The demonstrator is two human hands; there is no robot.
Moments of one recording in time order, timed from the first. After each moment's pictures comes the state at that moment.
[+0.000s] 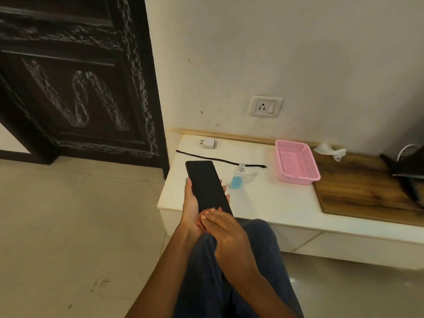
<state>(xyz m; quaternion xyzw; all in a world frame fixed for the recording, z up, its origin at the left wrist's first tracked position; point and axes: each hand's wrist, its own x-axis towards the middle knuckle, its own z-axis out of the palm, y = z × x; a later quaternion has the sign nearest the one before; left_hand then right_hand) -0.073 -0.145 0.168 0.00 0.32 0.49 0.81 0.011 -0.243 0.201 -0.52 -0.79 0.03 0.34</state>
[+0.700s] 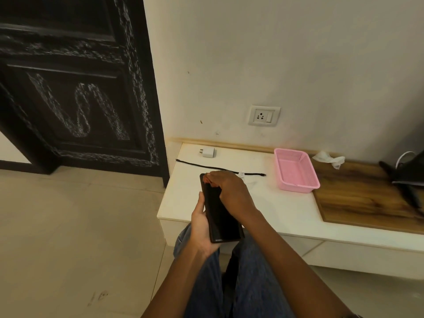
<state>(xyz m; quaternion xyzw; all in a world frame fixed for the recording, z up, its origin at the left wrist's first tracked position) -0.057 -0.164 0.163 0.07 0.27 0.45 0.85 0.031 -0.133 0.236 -0.57 -0.77 0.12 0.25</state>
